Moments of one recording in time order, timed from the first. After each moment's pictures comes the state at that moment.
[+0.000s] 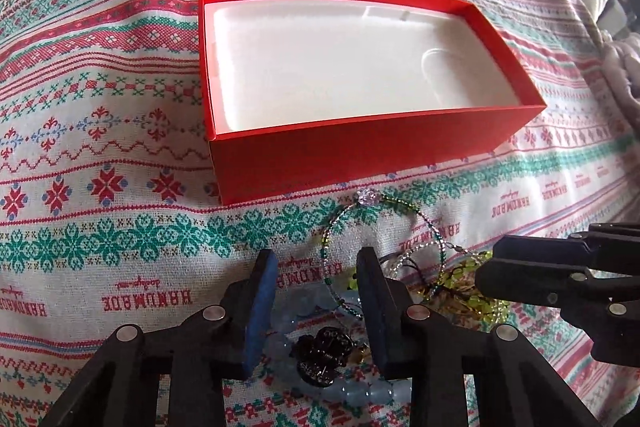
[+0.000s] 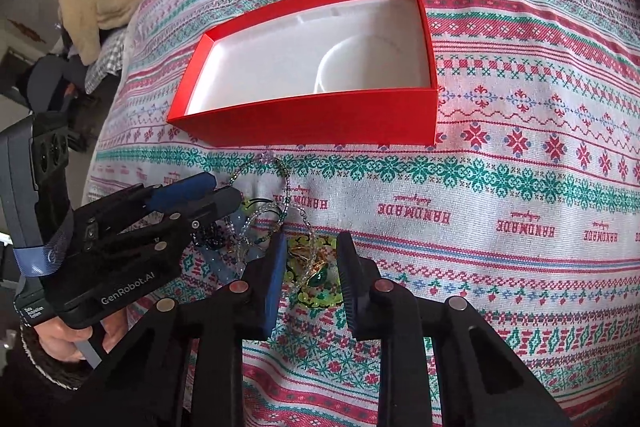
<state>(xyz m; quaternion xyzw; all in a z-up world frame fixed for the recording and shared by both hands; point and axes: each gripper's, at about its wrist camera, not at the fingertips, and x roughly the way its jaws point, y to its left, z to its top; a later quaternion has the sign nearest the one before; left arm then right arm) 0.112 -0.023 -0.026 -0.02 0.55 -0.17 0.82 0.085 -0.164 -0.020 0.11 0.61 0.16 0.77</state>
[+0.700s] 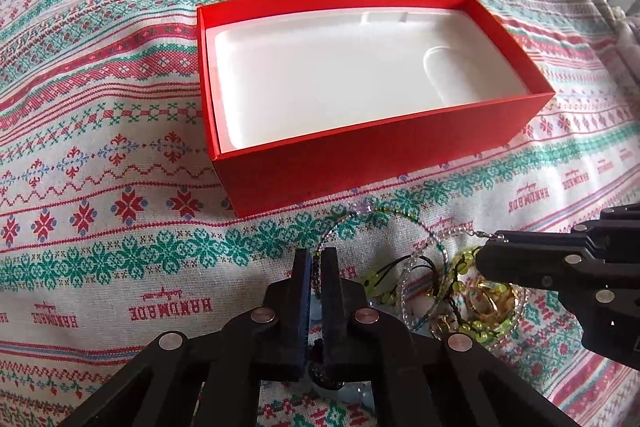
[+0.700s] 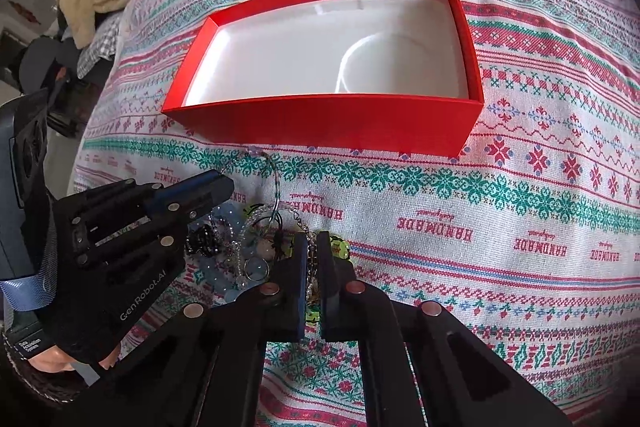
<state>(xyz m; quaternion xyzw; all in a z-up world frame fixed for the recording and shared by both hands) 0.106 -0.033 -0.018 0.04 0.53 -0.15 0.83 0.095 -0.142 -0.022 0.07 0.60 0.16 0.78</state>
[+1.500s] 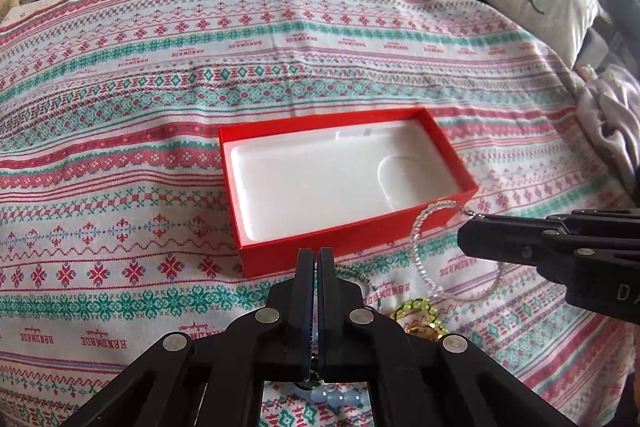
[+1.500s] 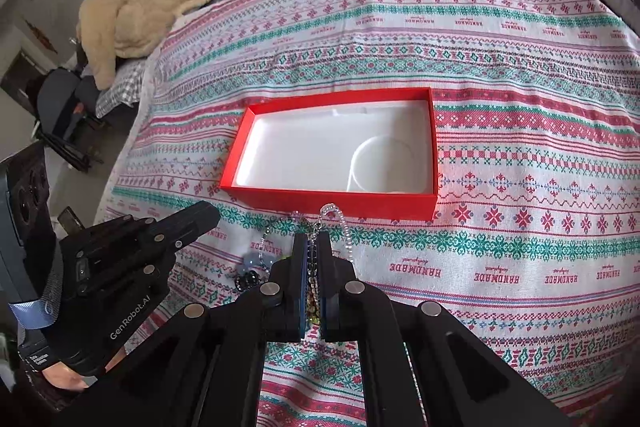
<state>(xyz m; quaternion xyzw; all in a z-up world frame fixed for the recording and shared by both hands) 0.093 -0.010 0.061 -0.01 0.46 -0.17 0.87 0.084 -0.159 0.050 0.11 0.52 0.16 0.83</state>
